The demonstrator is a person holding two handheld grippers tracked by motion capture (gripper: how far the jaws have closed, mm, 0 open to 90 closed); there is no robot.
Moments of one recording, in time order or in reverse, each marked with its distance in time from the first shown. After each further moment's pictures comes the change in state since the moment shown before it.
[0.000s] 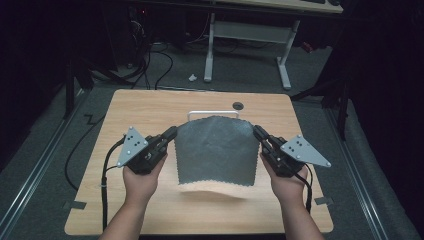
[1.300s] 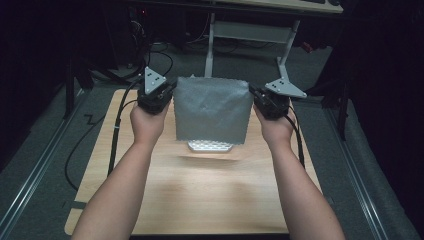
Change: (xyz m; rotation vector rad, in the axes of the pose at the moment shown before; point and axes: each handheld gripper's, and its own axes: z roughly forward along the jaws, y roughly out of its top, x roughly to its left) left arm 0.079 0.048 0.119 0.202 0.220 0.095; right arm -0.069 0.028 0.124 0.162 -0.108 0.031
